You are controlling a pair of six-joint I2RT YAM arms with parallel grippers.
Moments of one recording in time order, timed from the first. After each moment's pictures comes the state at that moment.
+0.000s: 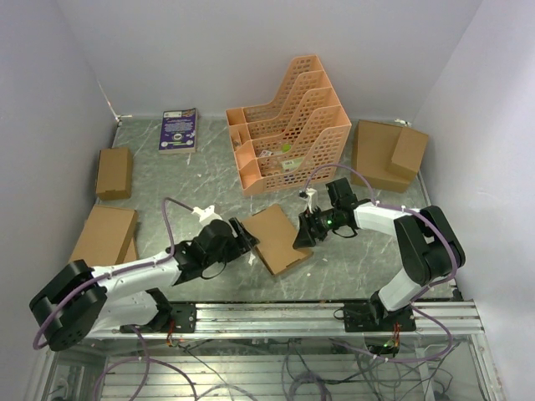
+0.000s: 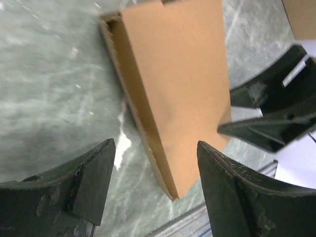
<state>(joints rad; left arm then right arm) -0.89 1.13 0.37 0.13 -0.19 -1.19 0.38 1.63 0.74 -0.20 -0.82 -0.17</state>
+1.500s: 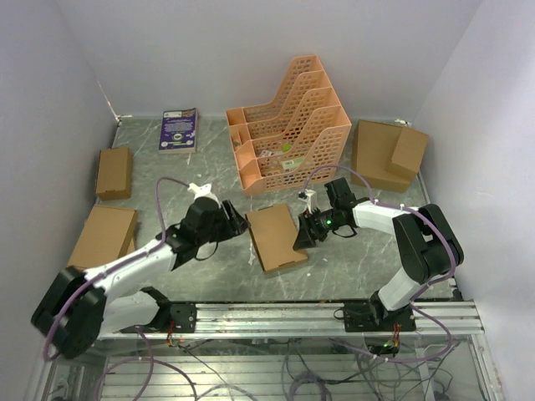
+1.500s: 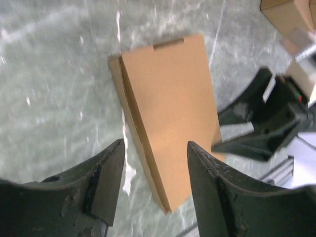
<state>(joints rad) -0.64 1.17 0.53 0.06 -0.01 -0.85 0.38 1.64 0.75 -0.25 -0.82 -0.16</state>
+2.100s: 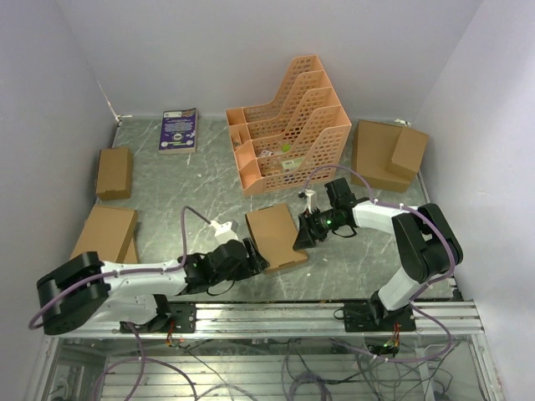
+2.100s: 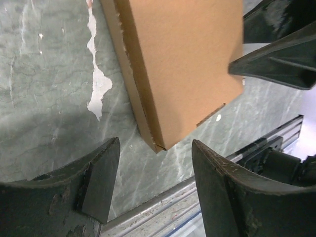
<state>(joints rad) -1.11 1.13 0.36 0.10 -0.26 -1.22 0.38 1.65 0.75 -0.25 -0.83 -0.17</state>
